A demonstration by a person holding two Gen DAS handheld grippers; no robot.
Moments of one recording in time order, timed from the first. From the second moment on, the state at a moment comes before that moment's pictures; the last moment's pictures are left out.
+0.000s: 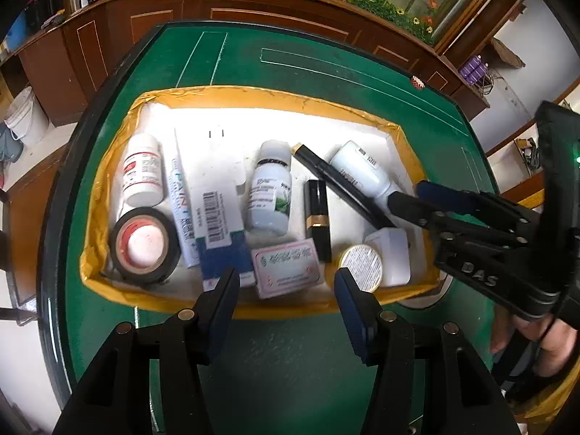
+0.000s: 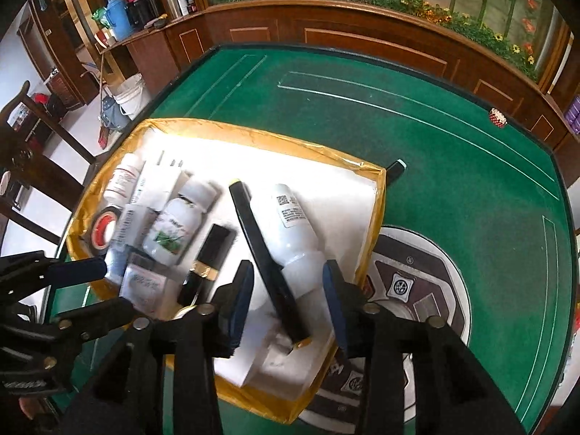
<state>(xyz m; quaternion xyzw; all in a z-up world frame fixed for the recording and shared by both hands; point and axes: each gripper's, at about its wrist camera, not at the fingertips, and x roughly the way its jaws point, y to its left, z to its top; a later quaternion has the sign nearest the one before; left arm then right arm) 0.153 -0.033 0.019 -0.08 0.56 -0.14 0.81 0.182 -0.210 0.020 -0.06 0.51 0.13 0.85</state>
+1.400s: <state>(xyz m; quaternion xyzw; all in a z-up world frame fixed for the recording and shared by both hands) 0.068 0.006 0.064 0.02 0.49 -0.12 0.87 0.054 -0.189 0.053 0.05 0.48 0.11 0.87</state>
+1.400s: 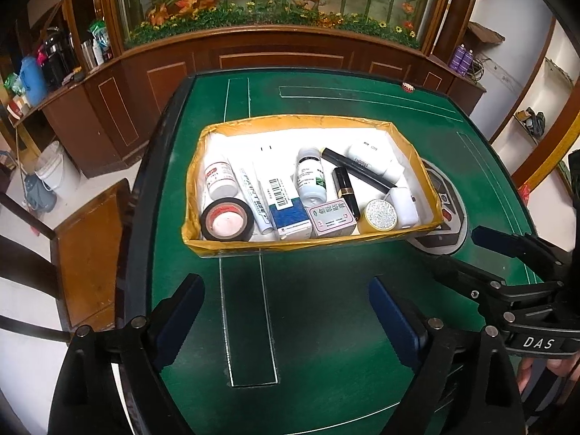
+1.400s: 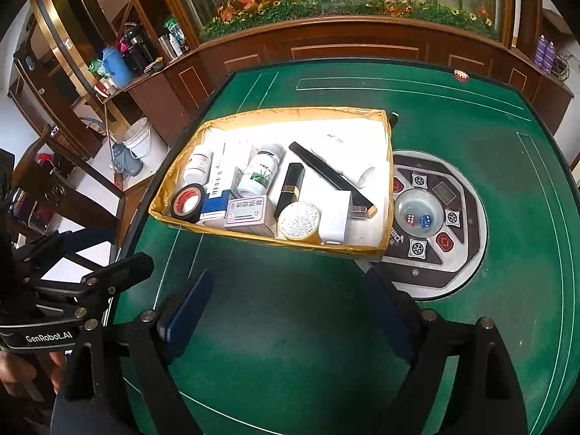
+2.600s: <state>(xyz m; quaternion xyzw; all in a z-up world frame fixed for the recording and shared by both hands) 0.082 -0.002 0.061 0.04 0.49 -0.07 0.87 0.040 -0.185 0.078 0.02 0.48 0.03 0.88</state>
